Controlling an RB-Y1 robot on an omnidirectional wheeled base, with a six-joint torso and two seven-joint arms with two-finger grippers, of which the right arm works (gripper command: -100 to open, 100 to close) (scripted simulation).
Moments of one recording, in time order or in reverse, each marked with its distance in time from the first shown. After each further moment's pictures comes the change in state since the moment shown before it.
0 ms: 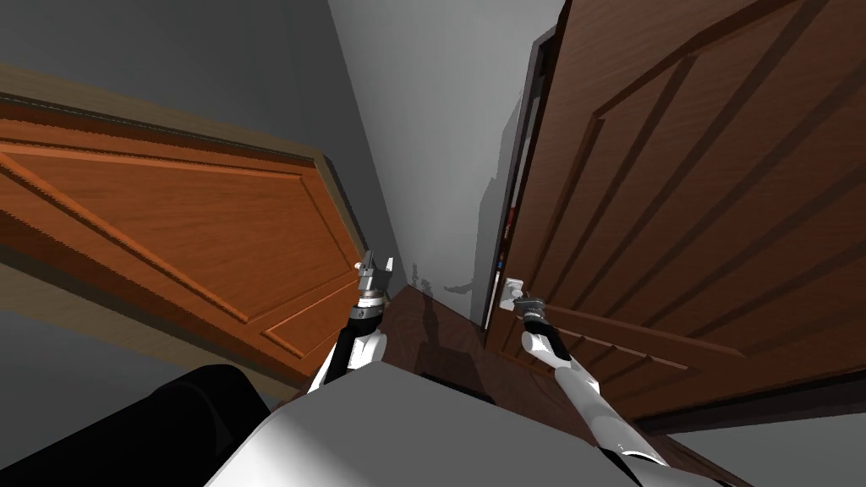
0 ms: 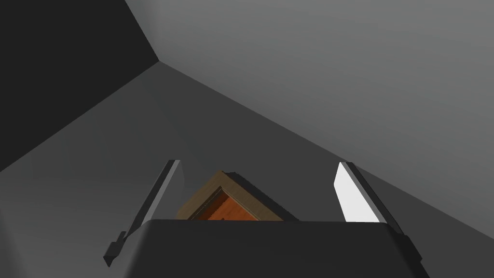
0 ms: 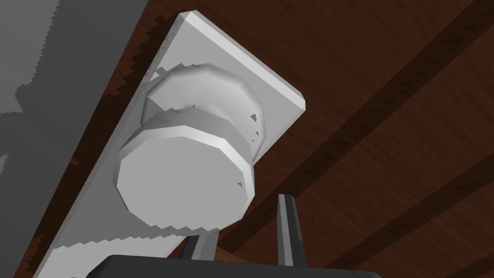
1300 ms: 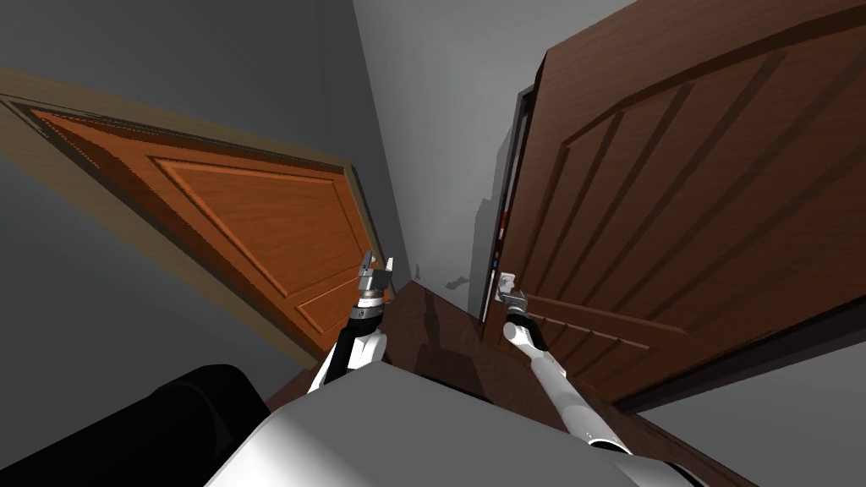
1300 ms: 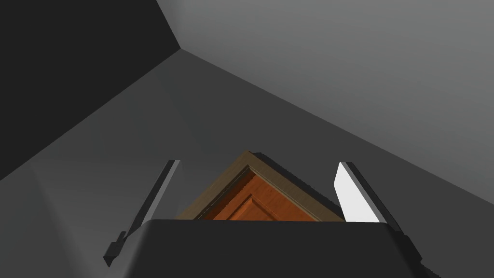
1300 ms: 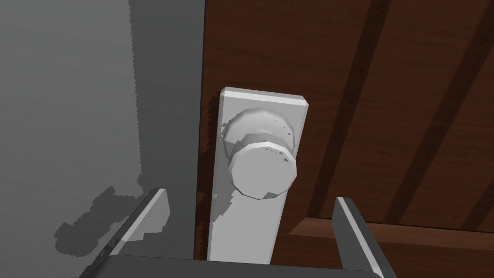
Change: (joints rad) arm -0.002 0.113 0.030 -0.103 -0.199 0.035 -0.237
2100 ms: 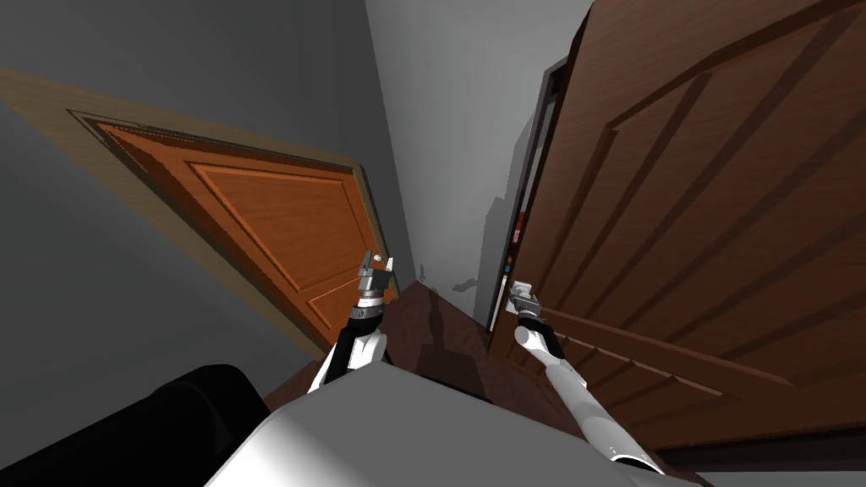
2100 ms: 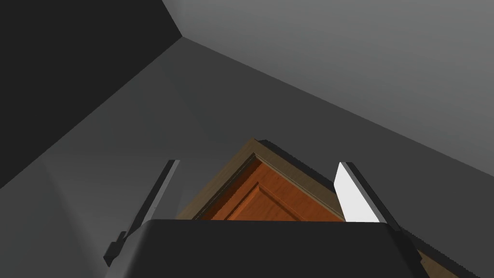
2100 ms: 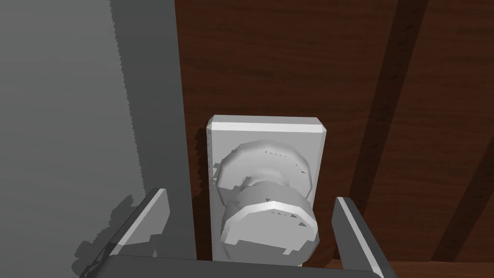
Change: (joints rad) arm 0.028 -0.071 -0.013 -0.004 -0.051 -0.003 -0.116
